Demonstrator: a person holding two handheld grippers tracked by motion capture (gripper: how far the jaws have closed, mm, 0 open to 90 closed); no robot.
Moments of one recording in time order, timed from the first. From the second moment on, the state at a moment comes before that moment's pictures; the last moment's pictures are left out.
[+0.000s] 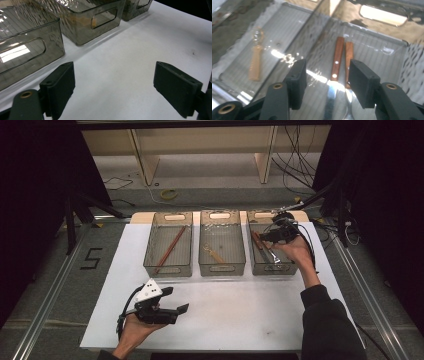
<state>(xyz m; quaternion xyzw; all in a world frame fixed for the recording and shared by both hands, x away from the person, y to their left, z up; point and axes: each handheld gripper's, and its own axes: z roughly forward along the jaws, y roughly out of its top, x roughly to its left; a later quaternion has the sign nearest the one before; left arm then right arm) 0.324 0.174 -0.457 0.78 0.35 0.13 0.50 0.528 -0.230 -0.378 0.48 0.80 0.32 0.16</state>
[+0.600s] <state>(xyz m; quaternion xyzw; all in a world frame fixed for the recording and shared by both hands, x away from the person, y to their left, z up) 0.327 0.174 -0.457 0.78 0.35 0.13 0.50 0.461 -0.209 -0.374 0.41 0.81 0.39 0.15</state>
